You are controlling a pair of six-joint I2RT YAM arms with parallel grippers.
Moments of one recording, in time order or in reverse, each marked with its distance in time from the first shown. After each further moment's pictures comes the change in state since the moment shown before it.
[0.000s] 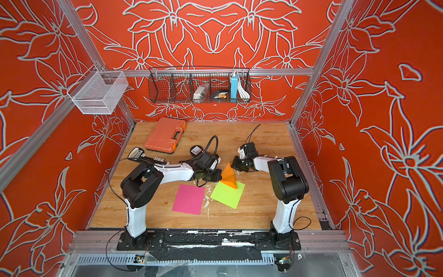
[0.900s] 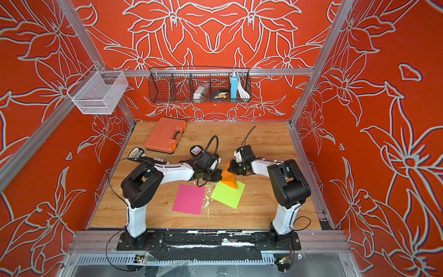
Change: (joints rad) left arm -0.002 0.004 0.009 -0.008 0.000 0.011; right arm 0.071 -0.049 -0.046 -0.020 -0.011 0.005
